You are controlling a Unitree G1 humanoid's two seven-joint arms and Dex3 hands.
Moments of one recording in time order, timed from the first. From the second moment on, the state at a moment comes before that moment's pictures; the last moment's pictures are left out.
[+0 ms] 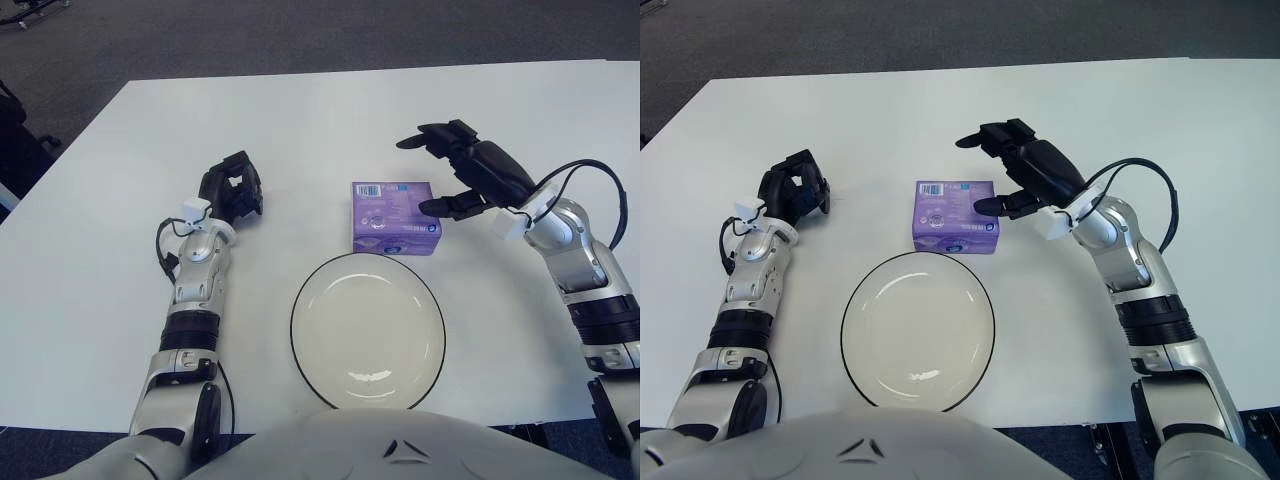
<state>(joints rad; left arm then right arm) -0.27 0.10 0.15 0.32 -0.17 -0.17 -0.10 -0.34 -0.61 0.12 0.02 -0.38 -0.52 0.26</state>
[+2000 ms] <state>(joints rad) -0.27 0.10 0.15 0.32 -0.17 -0.18 -0.10 -0.33 -0.59 0.22 -0.34 -0.29 -0.06 0.68</state>
